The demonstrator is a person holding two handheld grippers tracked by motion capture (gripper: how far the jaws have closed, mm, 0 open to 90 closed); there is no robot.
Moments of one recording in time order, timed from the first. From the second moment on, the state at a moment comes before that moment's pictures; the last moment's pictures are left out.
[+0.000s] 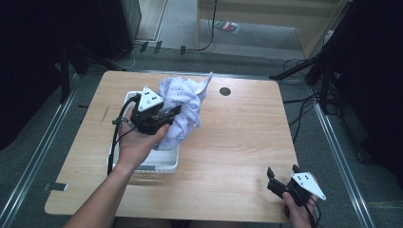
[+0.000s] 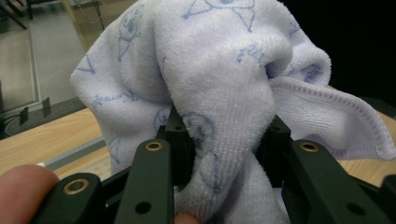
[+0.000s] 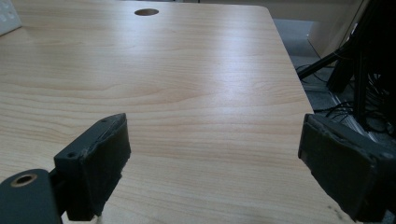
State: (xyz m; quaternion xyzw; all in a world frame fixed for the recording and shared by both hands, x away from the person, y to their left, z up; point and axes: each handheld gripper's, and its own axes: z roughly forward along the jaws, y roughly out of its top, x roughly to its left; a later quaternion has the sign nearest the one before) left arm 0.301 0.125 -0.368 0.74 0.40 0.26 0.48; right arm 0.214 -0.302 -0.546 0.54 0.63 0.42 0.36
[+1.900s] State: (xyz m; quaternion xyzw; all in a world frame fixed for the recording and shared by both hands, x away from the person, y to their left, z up) left arm 0.322 0.009 -0.470 0.81 0.40 0.17 0.39; right arm 0.214 -0.304 -0.546 0.54 0.63 0.43 0.36
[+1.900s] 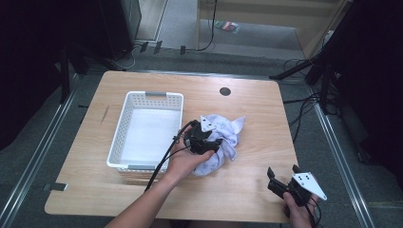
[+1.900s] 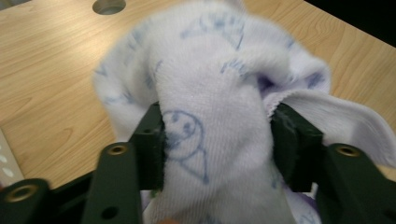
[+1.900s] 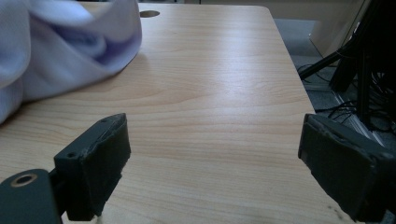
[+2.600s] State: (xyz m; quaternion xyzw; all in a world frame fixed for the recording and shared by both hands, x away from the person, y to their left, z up) left arm 0.310 0.038 -0.443 0.81 0.37 0.13 0.44; right arm 0.214 -0.303 -0.546 0.54 0.63 0.43 0.36
